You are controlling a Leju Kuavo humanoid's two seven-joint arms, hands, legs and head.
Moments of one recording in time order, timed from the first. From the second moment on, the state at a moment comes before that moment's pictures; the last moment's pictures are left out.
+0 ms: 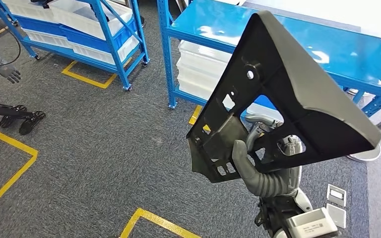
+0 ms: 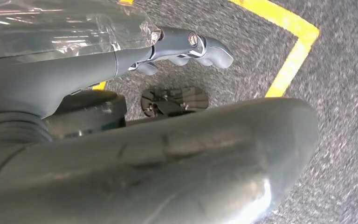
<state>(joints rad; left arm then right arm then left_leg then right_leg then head) -0.12 -0.04 -1.11 -0.21 1.23 0.48 -0.42 -0.17 -0.28 0.67 -2.03 0.37 -0.67 -0.20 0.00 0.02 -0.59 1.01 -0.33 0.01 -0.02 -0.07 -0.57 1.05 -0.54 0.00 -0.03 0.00</state>
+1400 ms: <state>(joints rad) -0.12 -0.04 -1.11 -0.21 1.27 0.52 -0.40 -0.21 -0.24 0.68 -1.98 0.31 -0.51 -0.23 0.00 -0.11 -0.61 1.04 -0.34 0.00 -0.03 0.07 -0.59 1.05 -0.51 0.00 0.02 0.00</state>
